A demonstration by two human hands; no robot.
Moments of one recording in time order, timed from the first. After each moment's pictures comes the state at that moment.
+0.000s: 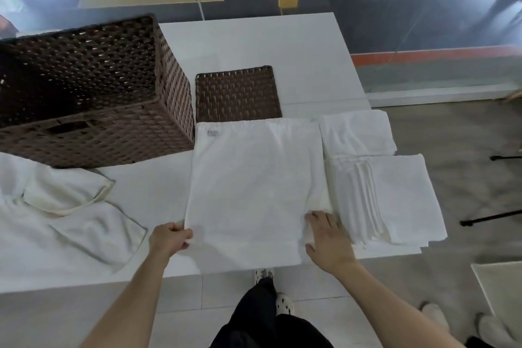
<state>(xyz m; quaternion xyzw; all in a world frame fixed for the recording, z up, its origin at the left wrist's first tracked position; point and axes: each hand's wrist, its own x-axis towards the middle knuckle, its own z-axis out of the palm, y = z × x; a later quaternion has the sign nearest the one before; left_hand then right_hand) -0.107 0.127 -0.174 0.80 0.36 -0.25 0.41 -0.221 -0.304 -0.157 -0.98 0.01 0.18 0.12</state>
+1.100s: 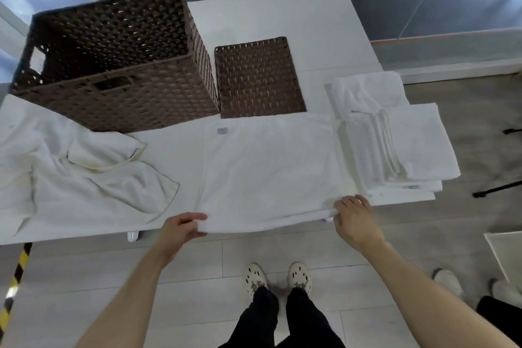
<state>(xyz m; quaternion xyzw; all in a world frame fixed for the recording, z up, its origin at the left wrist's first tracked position) -0.215 0.195 -0.127 0.76 0.20 -0.31 0.54 -0.303 -0.288 -0.162 -1.00 -0.02 0.06 0.07</state>
